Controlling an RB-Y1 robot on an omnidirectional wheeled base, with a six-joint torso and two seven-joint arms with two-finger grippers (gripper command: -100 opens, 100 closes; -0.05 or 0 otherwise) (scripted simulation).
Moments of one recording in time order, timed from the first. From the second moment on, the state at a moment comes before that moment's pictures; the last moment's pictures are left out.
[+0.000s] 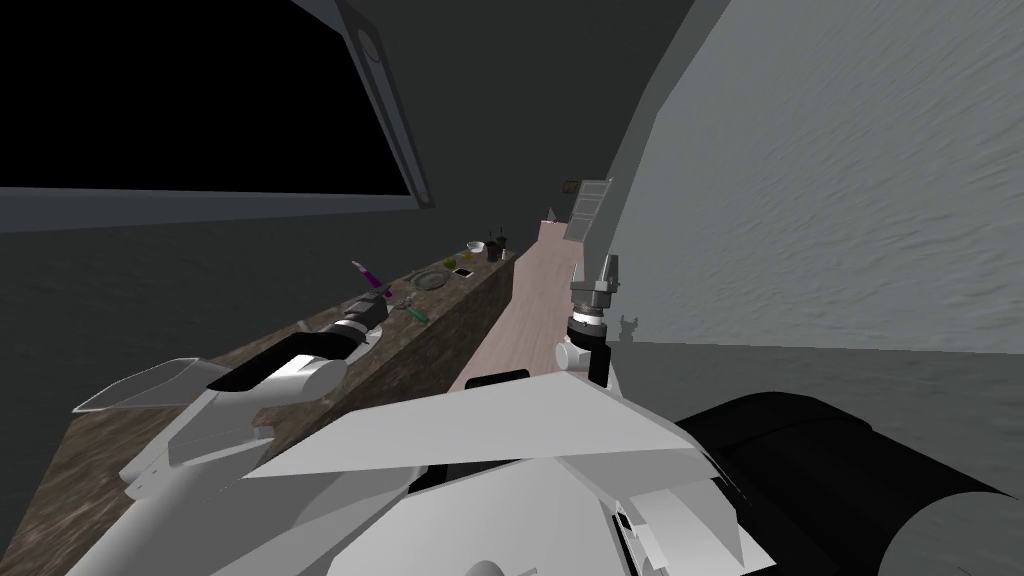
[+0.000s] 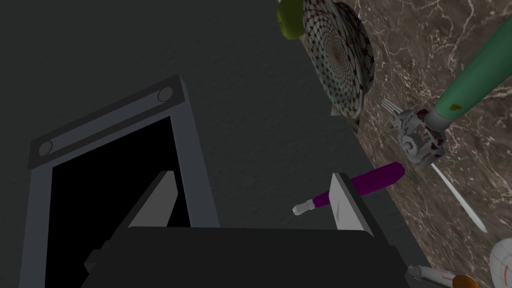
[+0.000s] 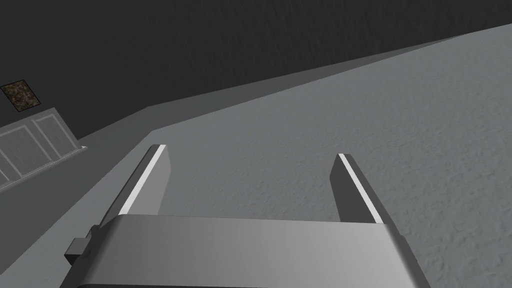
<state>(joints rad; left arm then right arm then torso) 0.34 0.59 0.22 -2.13 0.52 0.39 -0.25 0.48 0.04 -0.01 -2.32 -0.06 -0.57 -0.05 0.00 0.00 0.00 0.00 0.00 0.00</state>
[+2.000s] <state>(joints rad) 0.25 0.80 0.24 -2.00 0.77 0.92 -0.28 0.48 0.04 -0.01 -2.32 -0.06 -0.57 -0.05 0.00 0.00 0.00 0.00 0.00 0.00</state>
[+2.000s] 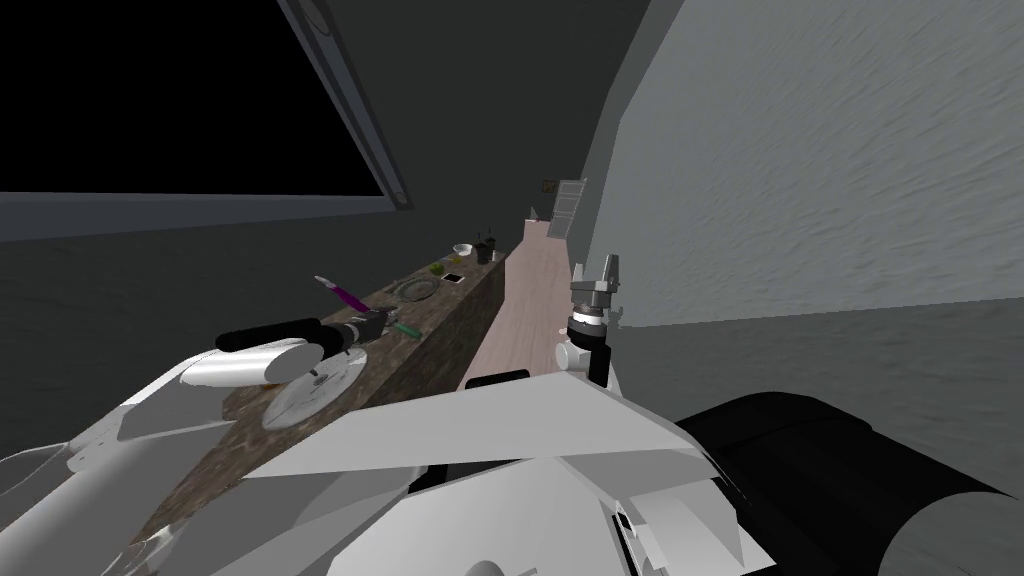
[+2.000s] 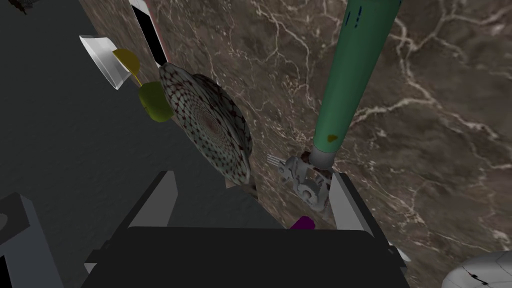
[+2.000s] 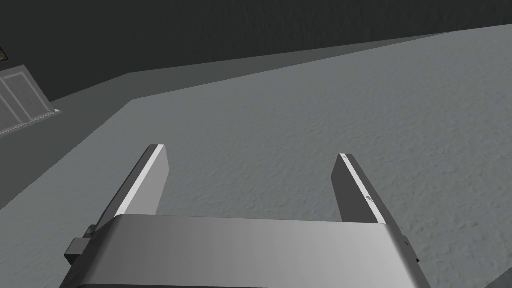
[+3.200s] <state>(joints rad) 0.21 0.89 0.22 -1.93 0.89 1.22 -0.28 0.48 0.04 -0.01 -2.32 -0.06 -0.57 -0.05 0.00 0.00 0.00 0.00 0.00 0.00</state>
